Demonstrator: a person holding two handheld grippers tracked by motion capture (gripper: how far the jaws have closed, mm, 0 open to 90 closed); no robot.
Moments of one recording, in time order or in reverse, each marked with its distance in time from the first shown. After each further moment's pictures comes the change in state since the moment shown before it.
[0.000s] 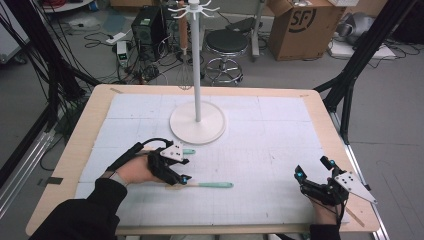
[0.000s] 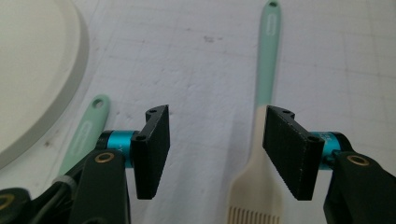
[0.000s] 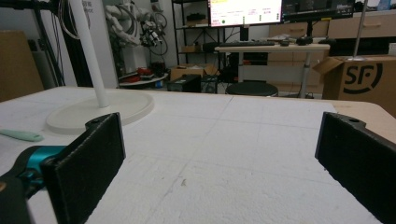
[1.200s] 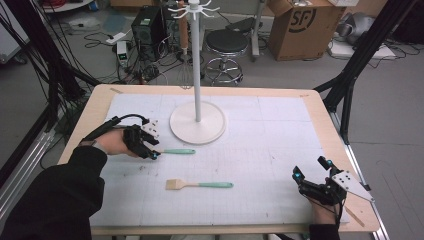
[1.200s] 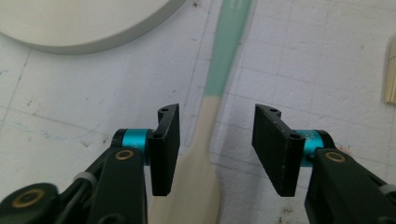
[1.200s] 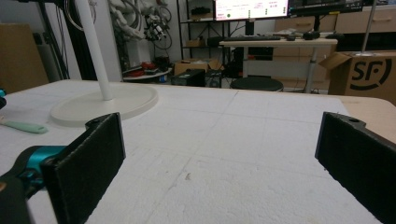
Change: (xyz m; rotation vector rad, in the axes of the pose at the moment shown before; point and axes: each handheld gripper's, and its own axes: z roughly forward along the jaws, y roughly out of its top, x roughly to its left) left arm 0.086 -0.035 -0.040 0.272 0.055 0.020; right arm 0.001 -0.003 0.004 0.025 0.019 -0.003
